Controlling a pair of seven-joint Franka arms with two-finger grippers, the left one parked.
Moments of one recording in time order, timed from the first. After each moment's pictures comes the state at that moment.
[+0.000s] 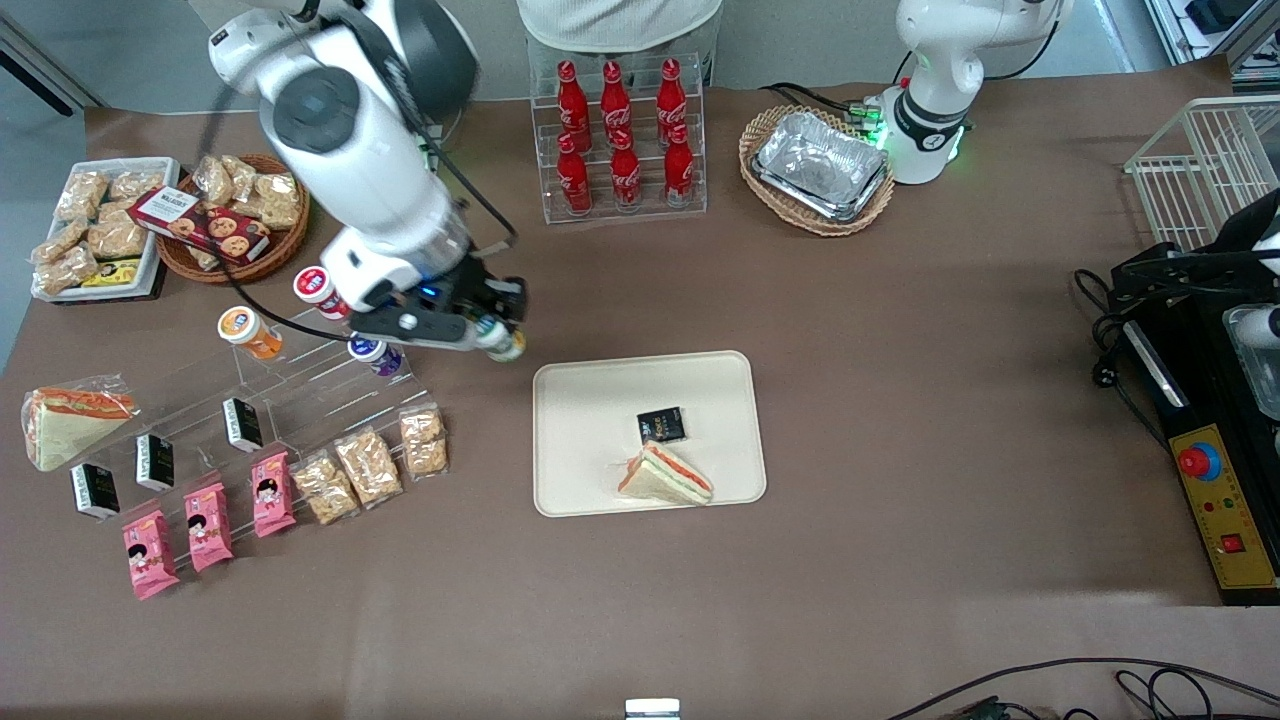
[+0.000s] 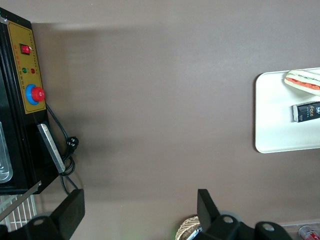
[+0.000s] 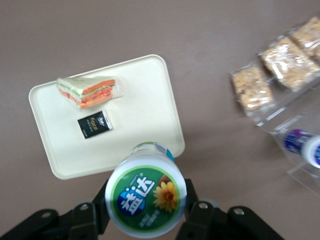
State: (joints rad) arm 0.58 0.16 -0.02 -1.65 0.08 1.88 0.74
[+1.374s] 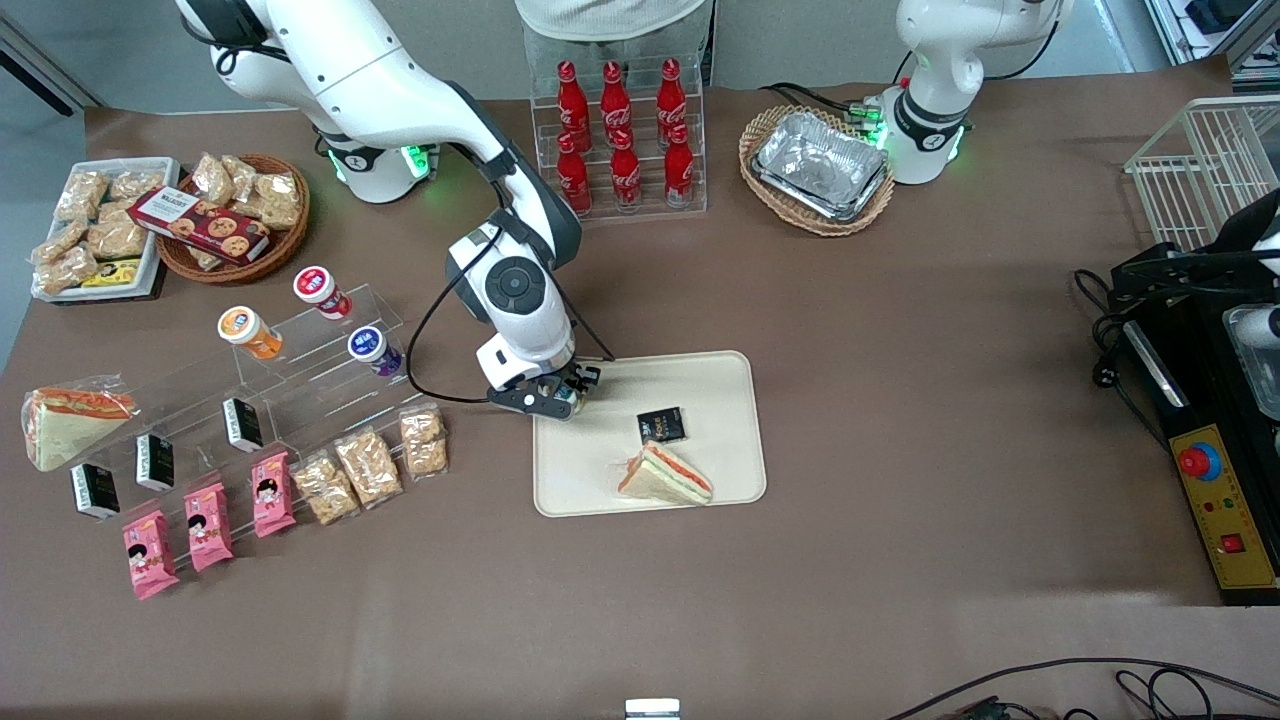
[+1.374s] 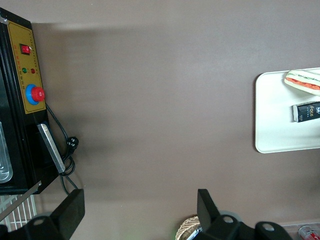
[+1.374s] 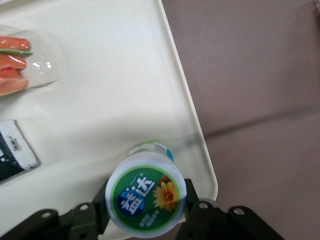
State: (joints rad) arm 0.68 0.50 -0.03 -1.92 0.02 2.44 0.92
